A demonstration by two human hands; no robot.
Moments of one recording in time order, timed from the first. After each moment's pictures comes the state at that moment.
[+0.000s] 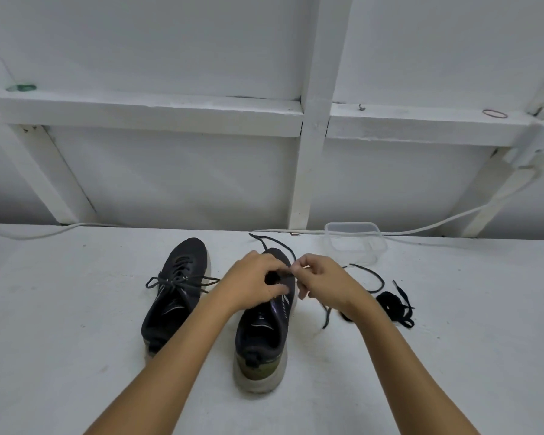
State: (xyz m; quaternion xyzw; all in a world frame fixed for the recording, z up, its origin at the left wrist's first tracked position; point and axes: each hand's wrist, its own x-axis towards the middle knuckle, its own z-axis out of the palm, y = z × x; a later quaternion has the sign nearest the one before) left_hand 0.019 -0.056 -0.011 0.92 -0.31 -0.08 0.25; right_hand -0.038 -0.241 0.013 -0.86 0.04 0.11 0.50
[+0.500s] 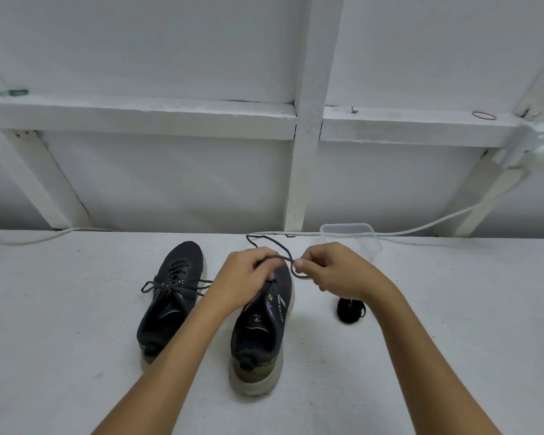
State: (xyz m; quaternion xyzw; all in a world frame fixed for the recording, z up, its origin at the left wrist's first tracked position) left_hand 0.002 -0.055 0.014 0.83 -0.23 -0.02 0.50; right_hand -0.040 -0.263 0.052 -0.92 -0.02 0.07 0.38
